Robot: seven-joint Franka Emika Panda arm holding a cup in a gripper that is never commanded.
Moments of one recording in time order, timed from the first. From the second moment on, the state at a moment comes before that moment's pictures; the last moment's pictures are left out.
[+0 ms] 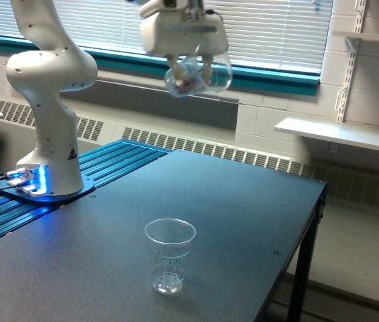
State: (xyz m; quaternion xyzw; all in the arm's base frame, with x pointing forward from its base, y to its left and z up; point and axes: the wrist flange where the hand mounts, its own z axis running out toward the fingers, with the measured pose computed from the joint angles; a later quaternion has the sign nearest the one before) arm 0.416 -0.088 0.483 -0.81 0.56 -0.18 0.05
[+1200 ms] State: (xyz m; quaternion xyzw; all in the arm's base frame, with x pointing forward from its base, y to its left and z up) arm 0.362 -0.177 0.409 -0.73 0.67 -0.11 0.05
